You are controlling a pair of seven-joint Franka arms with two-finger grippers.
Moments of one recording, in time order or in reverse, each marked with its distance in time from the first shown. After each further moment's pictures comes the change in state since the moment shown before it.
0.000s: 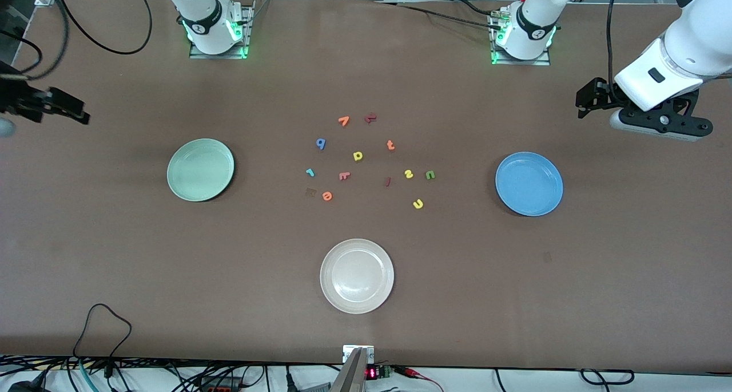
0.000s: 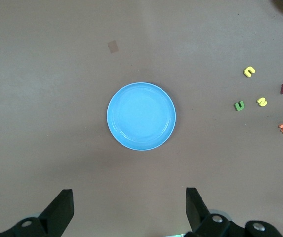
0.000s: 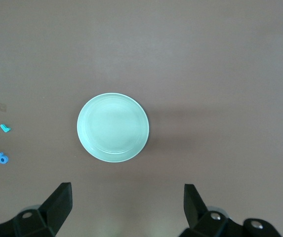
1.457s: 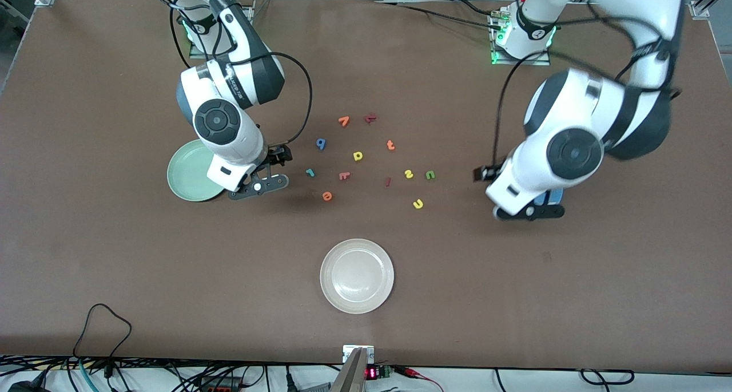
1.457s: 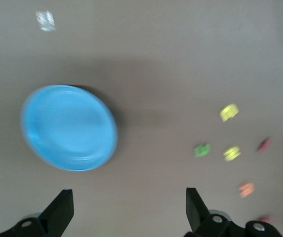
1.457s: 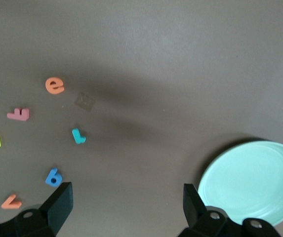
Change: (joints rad) left arm -0.146 0.547 -0.071 0.315 -0.071 0.057 -0.571; right arm 0.524 0.394 0.010 -0.001 0.005 0.318 0.213
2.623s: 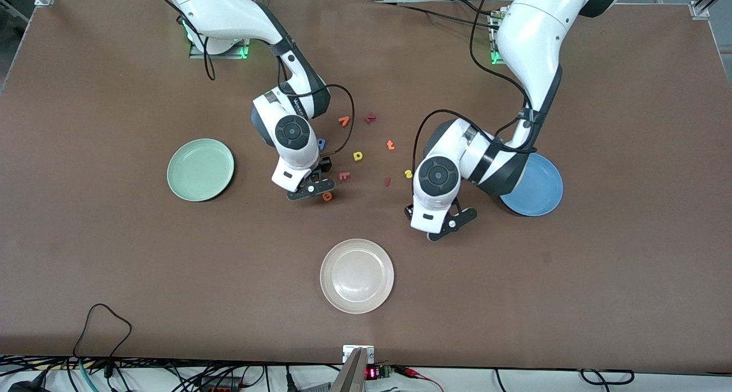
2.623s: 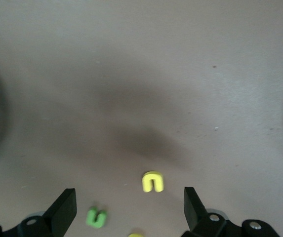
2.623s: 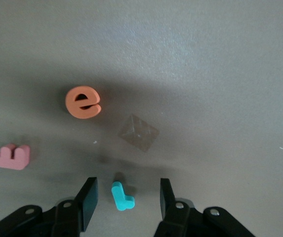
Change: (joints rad) left arm -0.212 0.255 0.022 -0.001 0.120 0.376 -0.598; right arm 0.154 0.218 -0.008 -0.109 0.001 0.383 0.141
